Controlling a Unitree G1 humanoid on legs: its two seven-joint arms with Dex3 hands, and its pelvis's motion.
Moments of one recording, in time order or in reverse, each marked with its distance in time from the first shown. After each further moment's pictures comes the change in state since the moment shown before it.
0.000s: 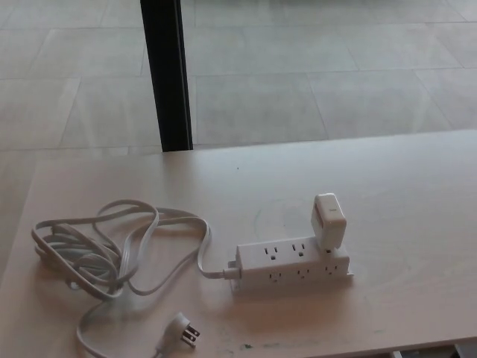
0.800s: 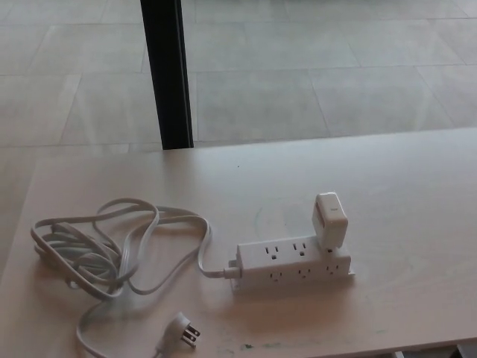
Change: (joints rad) left_arm -0.025 0.012 0.078 0.061 -0.046 0.000 -0.032; right_arm -0.497 -0.242 -0.021 -0.749 0.129 0.266 0.001
